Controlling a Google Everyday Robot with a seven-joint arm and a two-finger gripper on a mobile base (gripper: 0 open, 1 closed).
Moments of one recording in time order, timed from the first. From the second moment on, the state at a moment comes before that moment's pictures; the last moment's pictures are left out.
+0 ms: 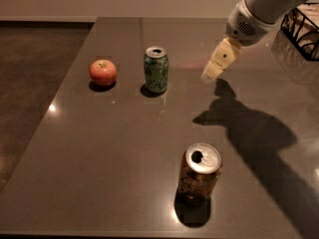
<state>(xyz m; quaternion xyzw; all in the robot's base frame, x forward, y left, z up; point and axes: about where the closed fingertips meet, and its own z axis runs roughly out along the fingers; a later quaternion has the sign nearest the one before) 0.605 -0.152 0.940 -0.50 0.83 0.05 0.23</state>
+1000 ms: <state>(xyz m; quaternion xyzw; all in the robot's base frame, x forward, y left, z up) 0.639 -0.074 0.911 -0.51 0.81 0.12 0.26</state>
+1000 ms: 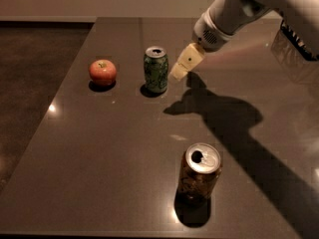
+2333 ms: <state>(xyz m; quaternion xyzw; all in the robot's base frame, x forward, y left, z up) 0.648 0.009 0.902 -0.56 0.76 0.17 0.27</state>
